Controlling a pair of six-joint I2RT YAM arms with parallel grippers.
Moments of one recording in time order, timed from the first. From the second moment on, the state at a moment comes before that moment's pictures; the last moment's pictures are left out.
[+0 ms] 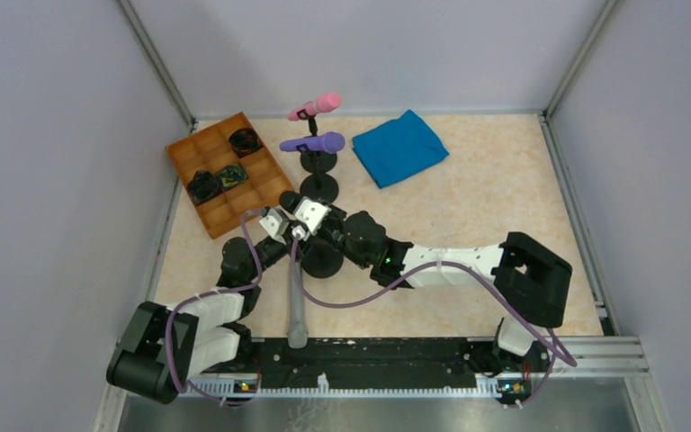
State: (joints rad) left arm -0.29 1.13 0.14 1.10 0.58 -0.13; right arm 1.14 1.70 1.00 0.64 0.27 -0.48
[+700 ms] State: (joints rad) left arm -0.27 1.14 0.14 1.10 0.59 -0.13; right arm 1.14 1.70 1.10 0.49 0.27 -0.47
